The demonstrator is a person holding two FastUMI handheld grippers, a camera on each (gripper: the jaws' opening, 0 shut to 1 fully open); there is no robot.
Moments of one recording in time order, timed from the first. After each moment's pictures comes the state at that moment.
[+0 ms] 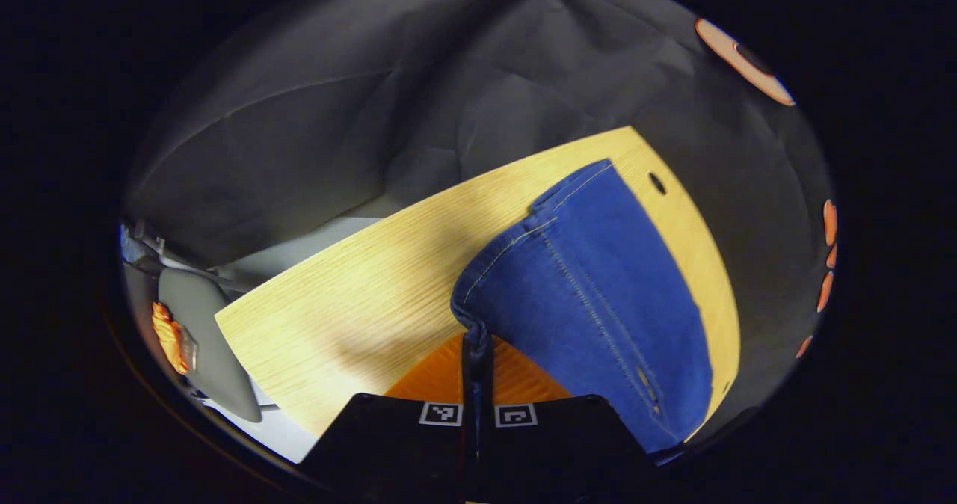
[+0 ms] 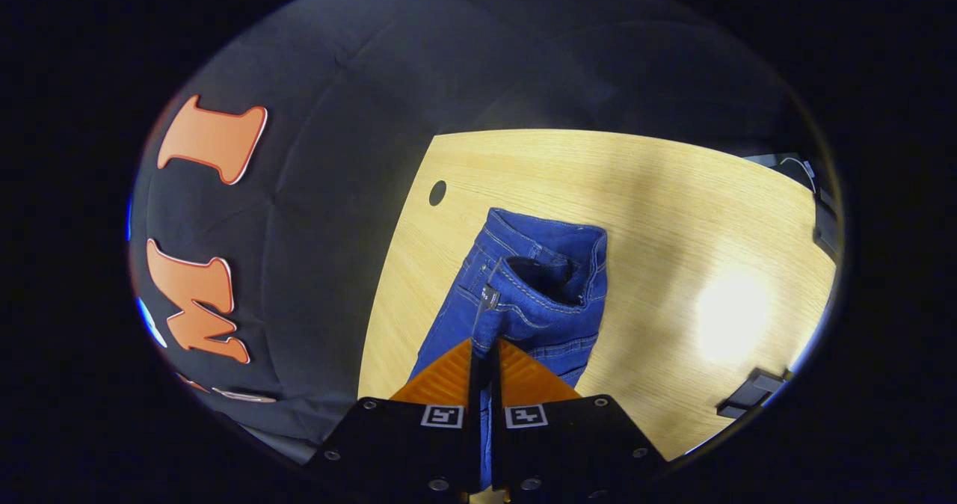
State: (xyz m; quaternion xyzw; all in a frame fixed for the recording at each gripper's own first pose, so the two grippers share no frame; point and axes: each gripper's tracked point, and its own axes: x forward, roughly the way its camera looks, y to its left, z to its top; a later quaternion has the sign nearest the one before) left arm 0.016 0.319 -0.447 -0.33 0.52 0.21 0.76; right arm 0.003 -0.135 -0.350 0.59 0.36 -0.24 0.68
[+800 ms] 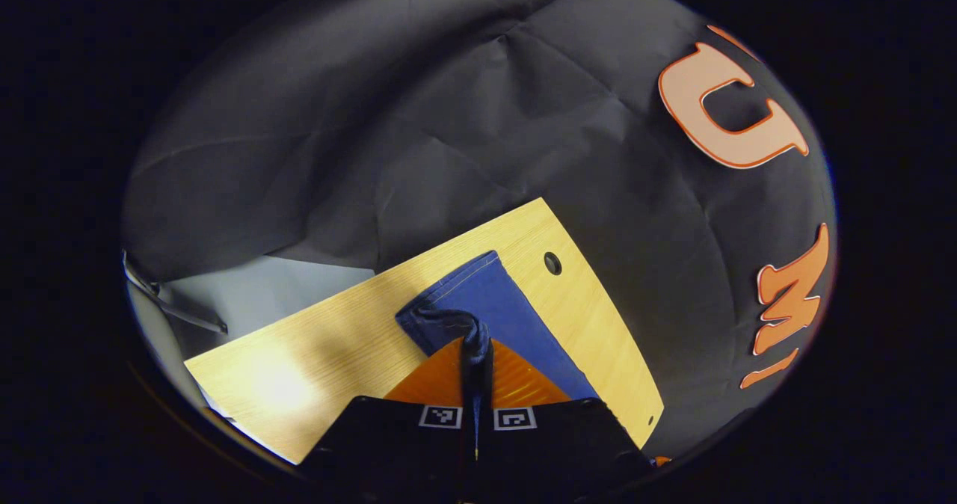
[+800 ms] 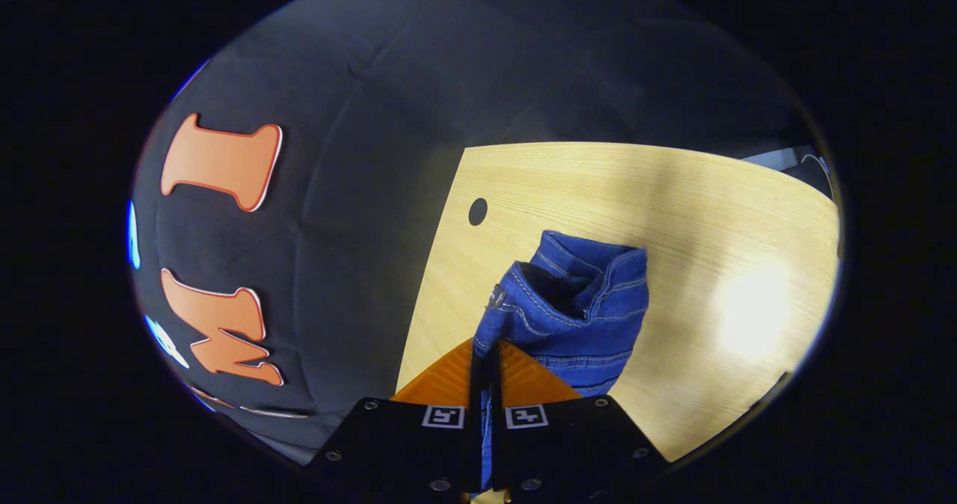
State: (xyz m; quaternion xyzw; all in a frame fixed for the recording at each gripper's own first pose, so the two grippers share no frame) left arm 0.153 0.311 -0.372 -0.38 0.43 0.13 0.81; right arm 0.074 -0.157 -0.333 0.62 0.32 -0.22 0.68
